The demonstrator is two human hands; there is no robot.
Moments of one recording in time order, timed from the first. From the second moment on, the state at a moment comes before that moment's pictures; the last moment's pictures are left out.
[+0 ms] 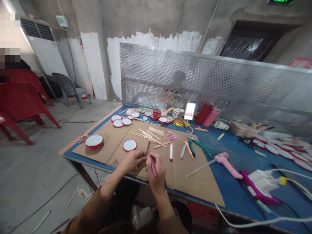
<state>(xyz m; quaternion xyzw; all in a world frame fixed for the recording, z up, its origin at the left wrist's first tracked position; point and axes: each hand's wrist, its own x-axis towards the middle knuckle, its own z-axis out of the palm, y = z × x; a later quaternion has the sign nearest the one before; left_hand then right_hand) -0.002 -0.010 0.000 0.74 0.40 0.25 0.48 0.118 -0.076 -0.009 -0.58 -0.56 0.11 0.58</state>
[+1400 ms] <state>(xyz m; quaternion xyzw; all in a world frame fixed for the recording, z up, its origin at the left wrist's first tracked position) -0.003 -0.008 -0.003 0.74 0.40 0.26 0.48 0.117 -0.076 -0.011 -0.59 -0.54 0.14 0.58</state>
